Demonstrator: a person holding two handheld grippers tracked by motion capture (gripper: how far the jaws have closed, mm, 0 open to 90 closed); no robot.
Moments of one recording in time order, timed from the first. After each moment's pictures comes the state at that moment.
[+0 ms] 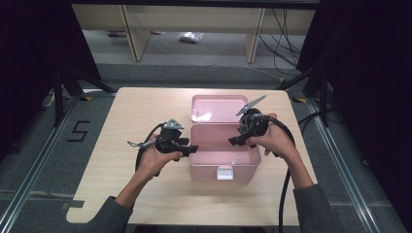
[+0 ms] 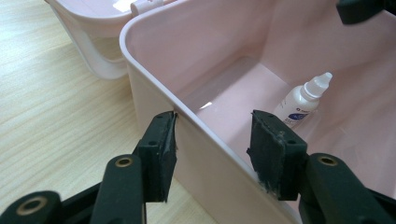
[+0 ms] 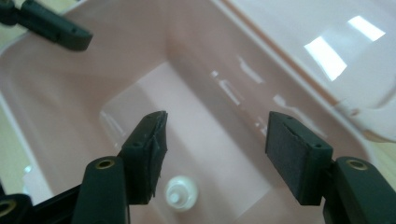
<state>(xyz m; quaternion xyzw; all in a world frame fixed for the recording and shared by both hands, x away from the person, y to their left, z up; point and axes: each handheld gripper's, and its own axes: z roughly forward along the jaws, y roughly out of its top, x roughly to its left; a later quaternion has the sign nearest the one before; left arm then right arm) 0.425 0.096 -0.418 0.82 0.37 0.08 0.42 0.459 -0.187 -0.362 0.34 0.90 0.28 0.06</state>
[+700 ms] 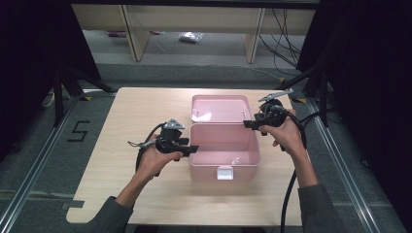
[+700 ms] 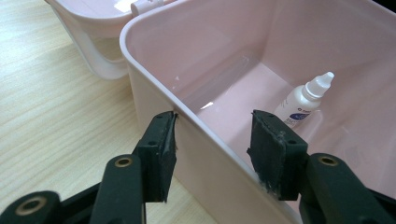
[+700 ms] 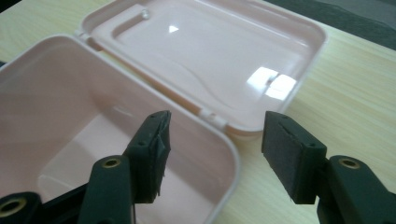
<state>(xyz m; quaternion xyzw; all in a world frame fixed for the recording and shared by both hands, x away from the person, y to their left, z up) 0.425 0.095 -0.419 0.82 0.37 0.08 0.42 0.483 -0.238 -0.363 0.43 0.82 0.35 0.15</state>
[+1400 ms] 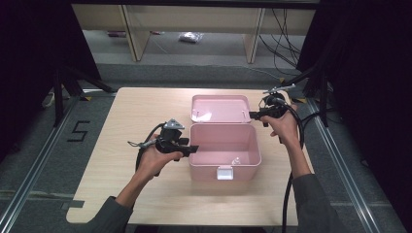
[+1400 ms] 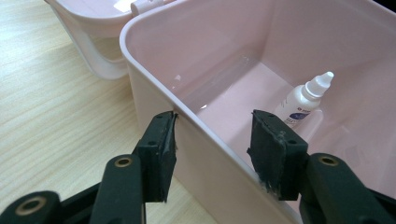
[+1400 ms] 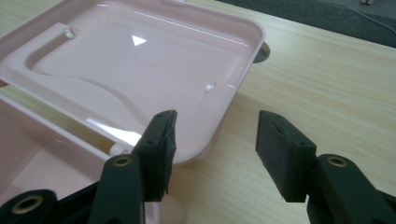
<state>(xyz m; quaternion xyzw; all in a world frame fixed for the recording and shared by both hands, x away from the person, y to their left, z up) 0.425 0.095 -0.419 0.82 0.37 0.08 0.42 0.522 -0.250 -0.379 0.49 0.78 0.34 0.16</state>
